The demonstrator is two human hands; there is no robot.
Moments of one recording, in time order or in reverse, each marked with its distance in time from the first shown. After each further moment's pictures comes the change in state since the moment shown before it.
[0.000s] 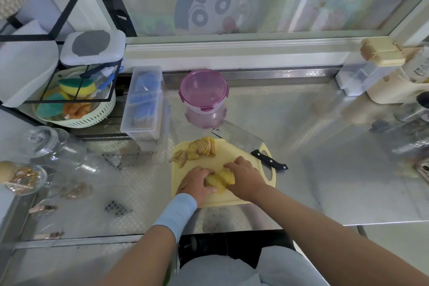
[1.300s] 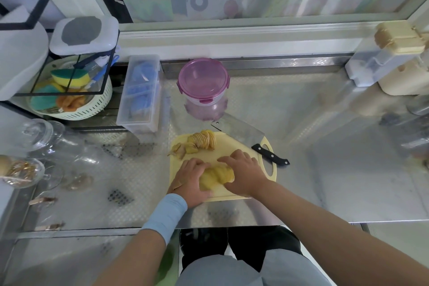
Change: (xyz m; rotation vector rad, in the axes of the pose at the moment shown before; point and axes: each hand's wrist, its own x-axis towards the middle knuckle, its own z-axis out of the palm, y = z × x) left_hand -0.009 -0.017 -0.002 0.161 0.048 0.174; right_hand 0.001 0.005 -0.002 -0.065 0.034 -0.118
